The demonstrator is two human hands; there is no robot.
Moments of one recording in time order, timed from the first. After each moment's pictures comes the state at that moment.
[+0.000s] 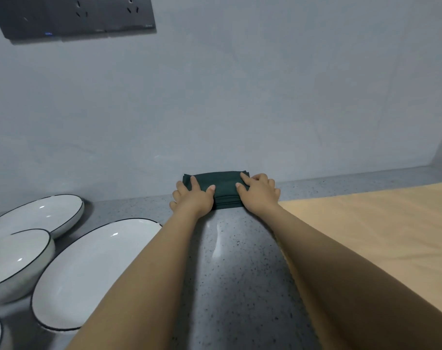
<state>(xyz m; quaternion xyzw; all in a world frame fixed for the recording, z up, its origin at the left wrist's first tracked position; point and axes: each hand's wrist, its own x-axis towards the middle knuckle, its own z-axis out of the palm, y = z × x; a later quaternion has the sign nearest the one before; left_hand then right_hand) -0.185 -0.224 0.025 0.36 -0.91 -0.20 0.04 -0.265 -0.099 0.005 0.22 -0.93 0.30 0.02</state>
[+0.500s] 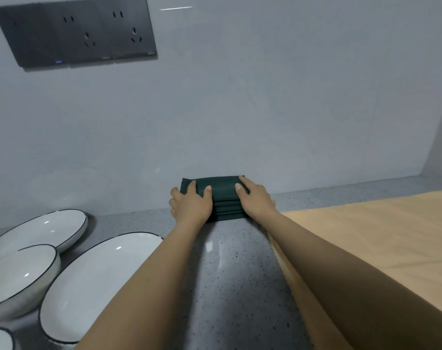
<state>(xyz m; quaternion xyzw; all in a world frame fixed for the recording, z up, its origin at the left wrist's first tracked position) -0.177 -0.216 0.035 0.35 -0.87 -0.30 0.20 -0.262 -0.097 0.017 0.20 -0.89 0.41 -0.02</state>
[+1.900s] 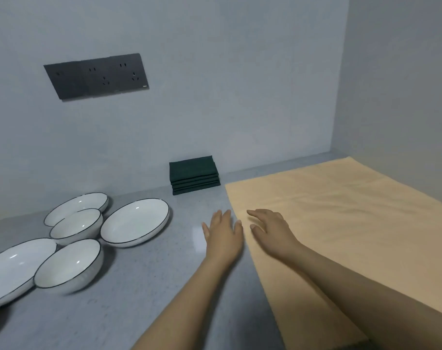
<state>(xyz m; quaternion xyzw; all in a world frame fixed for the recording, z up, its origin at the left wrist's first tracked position) 0.015 -0.014 0.020 0.16 -0.93 -0.30 0.13 -0.049 0.111 0.007 0.27 -0.90 0.35 0.03</state>
